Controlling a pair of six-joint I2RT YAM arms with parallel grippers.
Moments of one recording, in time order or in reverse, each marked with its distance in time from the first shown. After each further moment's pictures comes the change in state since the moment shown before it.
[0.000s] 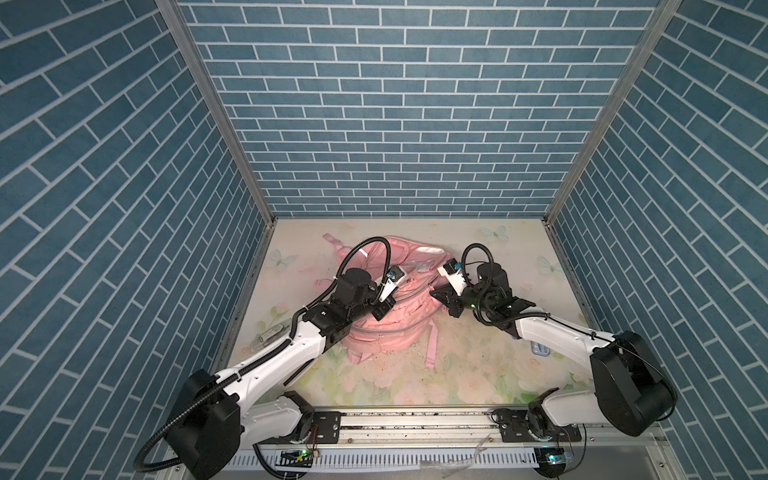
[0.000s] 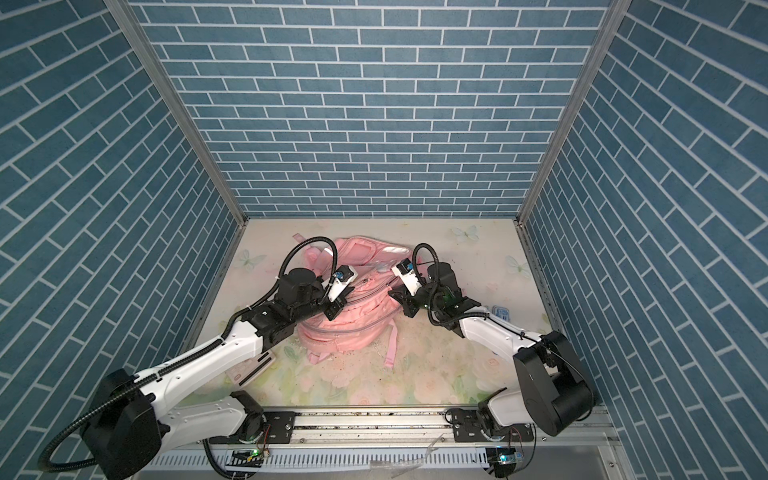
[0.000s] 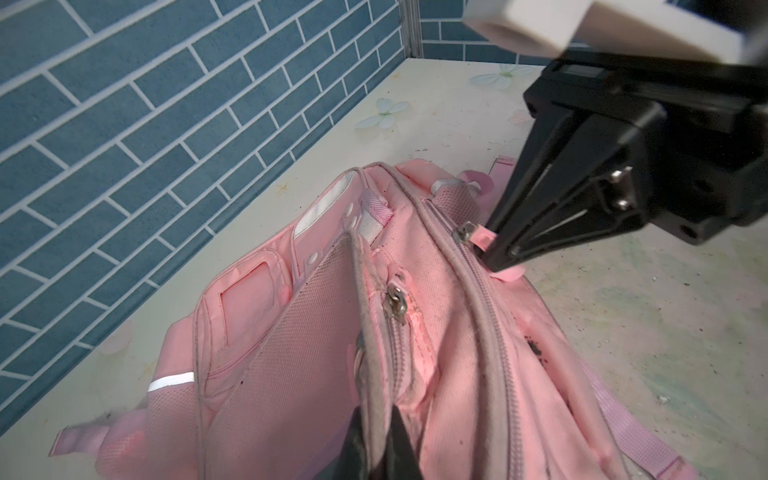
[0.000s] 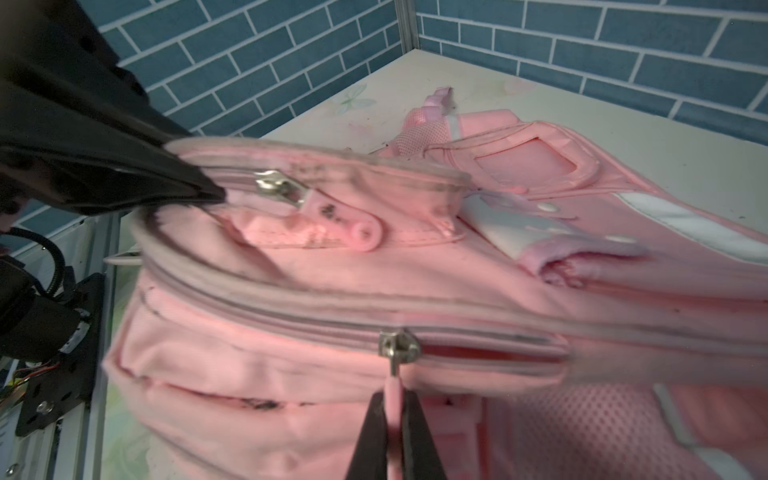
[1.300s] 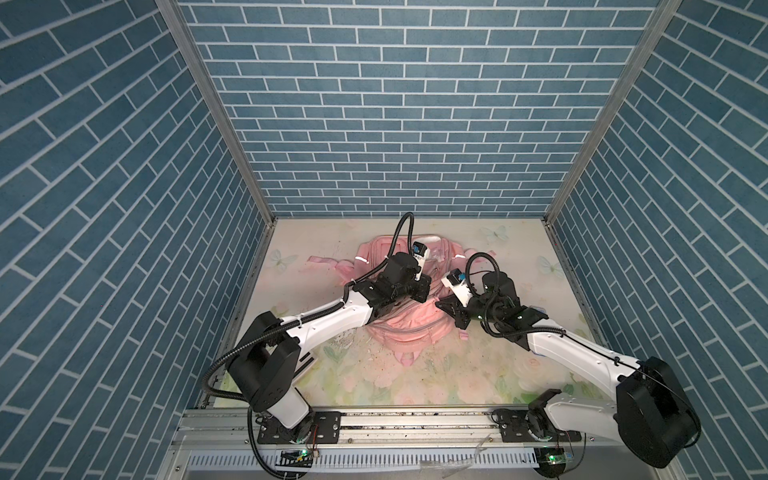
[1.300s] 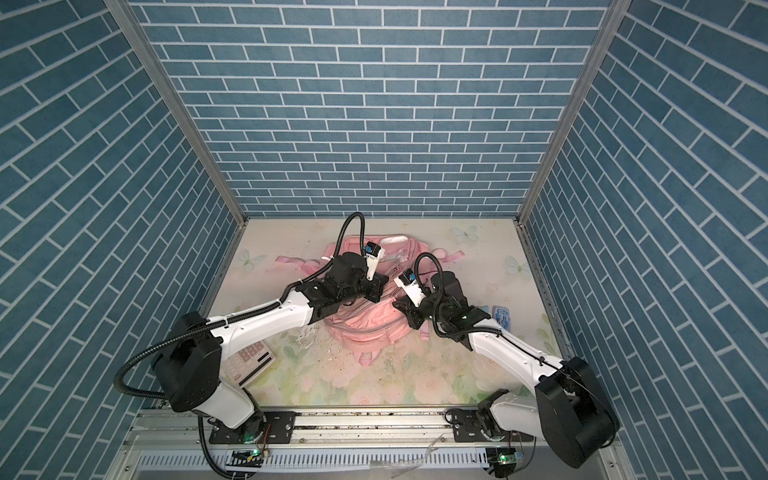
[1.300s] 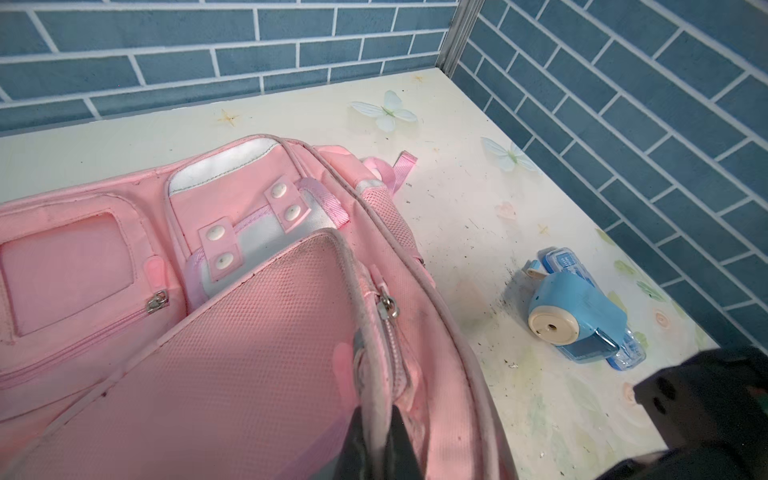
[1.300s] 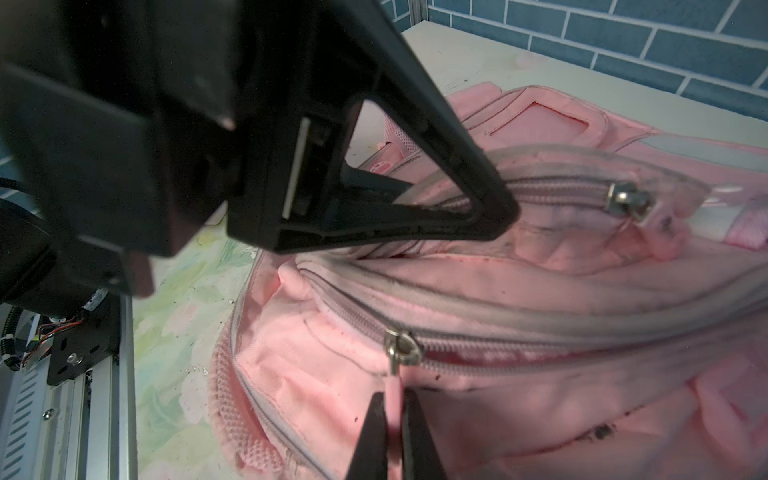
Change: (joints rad) left arm -0.140 0.397 0.341 -0.019 -0.079 -0.599; right arm 0.018 -0.151 -0.064 -0.135 0.032 -0.026
